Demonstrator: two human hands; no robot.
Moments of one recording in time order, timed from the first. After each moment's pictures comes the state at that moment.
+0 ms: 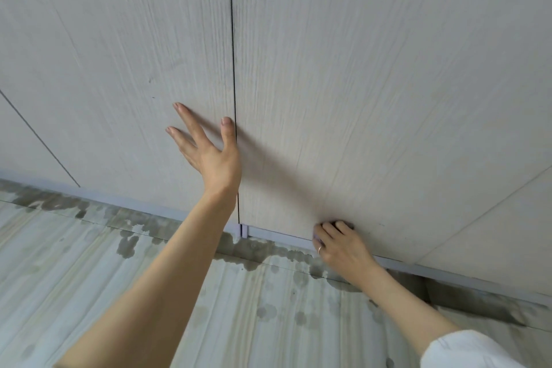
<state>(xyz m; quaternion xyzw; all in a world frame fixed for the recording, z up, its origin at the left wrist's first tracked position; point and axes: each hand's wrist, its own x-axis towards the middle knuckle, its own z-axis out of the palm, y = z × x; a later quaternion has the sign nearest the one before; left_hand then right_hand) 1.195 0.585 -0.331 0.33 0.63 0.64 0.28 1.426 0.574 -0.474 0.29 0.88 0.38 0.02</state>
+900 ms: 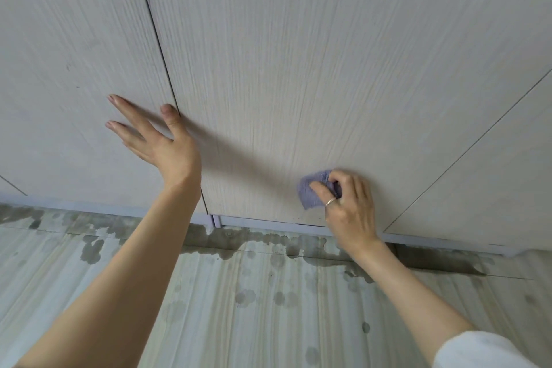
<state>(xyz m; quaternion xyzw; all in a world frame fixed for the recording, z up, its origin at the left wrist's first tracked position) 1.205 0.603 -0.350 0.32 0.64 0.67 0.18 1.453 0.566 -0.430 0.46 0.77 0.27 -0.37</state>
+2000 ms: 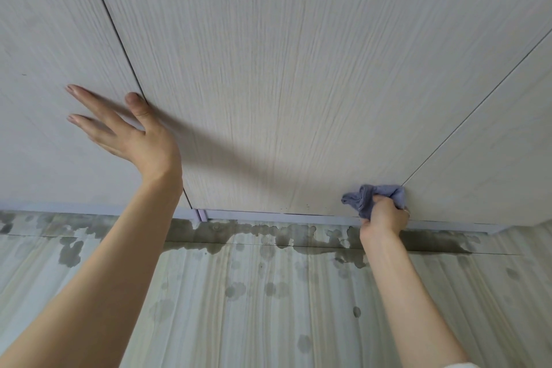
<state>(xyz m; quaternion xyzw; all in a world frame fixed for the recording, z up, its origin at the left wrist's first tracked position) 1.211 0.612 -0.356 0.32 0.65 0.68 0.10 1.505 0.569 -0.452 0.64 -0.03 -0.36 -0.68</state>
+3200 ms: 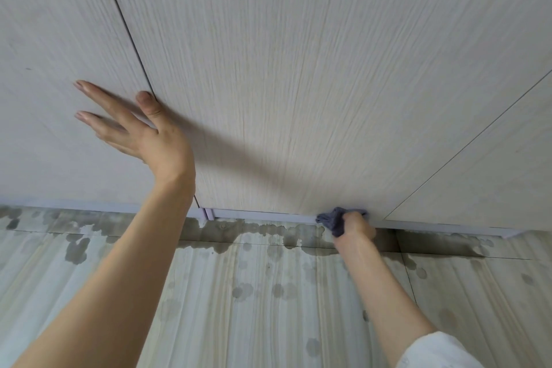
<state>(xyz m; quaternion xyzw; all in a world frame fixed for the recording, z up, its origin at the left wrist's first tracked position) 1.219 0.612 -0.355 0.32 0.67 0.67 0.06 1.457 0.571 -0.484 0.71 -0.06 -0.47 -0.52</state>
